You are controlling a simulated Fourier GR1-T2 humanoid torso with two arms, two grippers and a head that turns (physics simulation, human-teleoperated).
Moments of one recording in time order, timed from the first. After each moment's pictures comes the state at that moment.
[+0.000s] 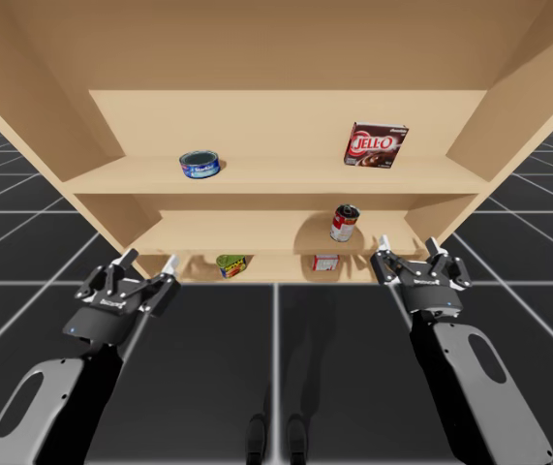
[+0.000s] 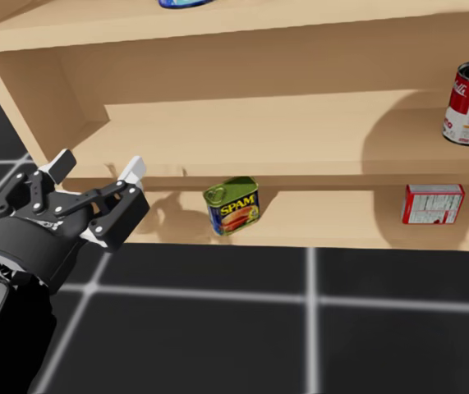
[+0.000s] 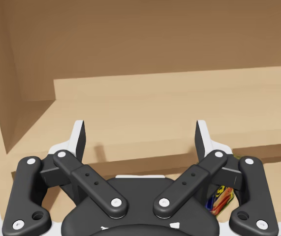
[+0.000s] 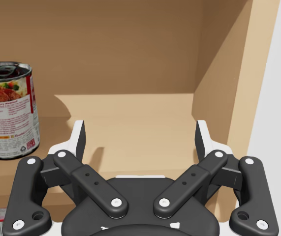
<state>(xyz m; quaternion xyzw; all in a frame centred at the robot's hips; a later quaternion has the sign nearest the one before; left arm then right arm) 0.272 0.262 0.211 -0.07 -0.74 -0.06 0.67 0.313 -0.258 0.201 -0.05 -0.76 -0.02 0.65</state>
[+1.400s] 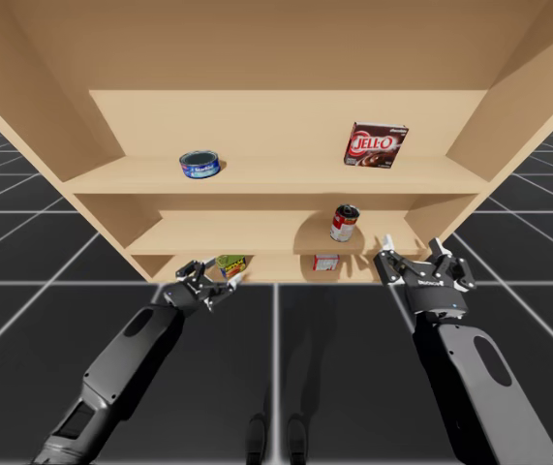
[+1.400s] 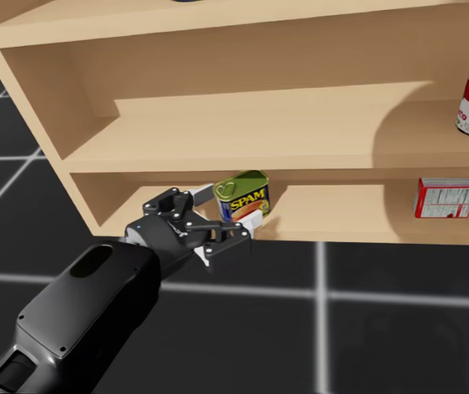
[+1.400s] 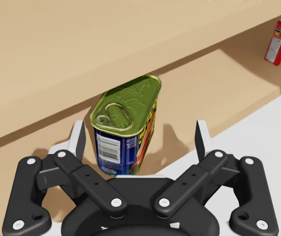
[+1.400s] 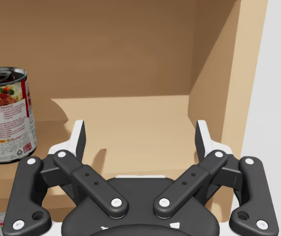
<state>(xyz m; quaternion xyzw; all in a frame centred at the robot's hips) 0.355 0.216 0.128 -0.22 -0.60 -0.23 0.74 0.311 -0.262 0.202 -0.05 -0.76 -0.03 0.65</state>
